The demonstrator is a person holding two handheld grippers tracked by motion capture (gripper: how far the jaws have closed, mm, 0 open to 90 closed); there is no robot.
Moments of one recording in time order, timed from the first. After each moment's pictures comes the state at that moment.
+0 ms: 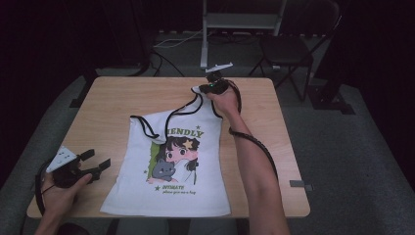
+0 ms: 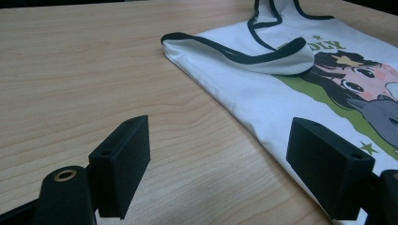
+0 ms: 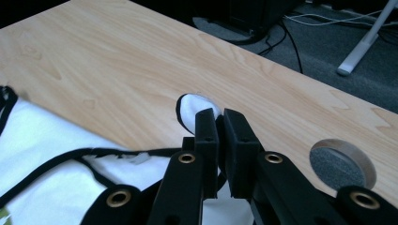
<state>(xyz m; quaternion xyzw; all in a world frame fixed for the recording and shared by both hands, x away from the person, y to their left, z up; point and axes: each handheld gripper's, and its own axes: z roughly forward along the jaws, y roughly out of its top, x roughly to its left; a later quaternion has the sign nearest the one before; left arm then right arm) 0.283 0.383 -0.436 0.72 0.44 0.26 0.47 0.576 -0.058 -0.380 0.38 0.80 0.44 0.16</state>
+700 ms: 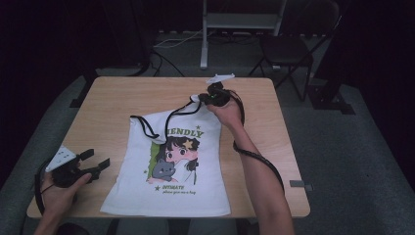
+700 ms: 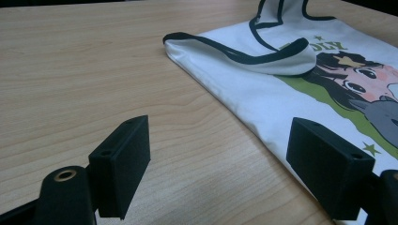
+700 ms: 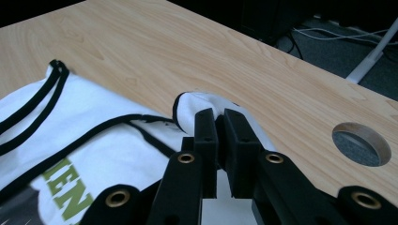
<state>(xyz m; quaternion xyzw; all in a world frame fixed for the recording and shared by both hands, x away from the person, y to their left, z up) 0.284 0.385 -0.437 0.72 0.44 0.26 0.47 0.522 -0.060 -0.378 0.34 0.80 0.46 0.17</state>
